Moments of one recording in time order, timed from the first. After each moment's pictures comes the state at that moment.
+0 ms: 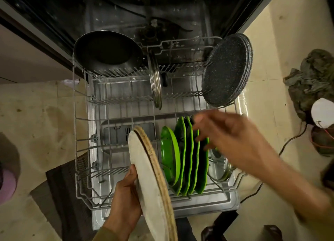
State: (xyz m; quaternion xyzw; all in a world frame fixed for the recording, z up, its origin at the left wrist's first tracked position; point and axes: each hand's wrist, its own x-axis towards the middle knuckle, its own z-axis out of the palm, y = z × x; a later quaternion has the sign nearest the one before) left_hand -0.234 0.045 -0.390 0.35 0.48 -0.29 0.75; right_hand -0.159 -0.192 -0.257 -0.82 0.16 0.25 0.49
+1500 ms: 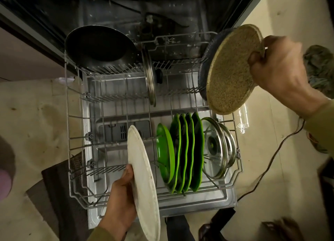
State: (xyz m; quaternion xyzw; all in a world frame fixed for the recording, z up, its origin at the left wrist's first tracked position) left_hand -0.228 0.028 -0.370 0.33 0.52 -0.29 0.73; right_hand -0.070 -0.300 -0.296 -0.97 0.19 0.00 0.17
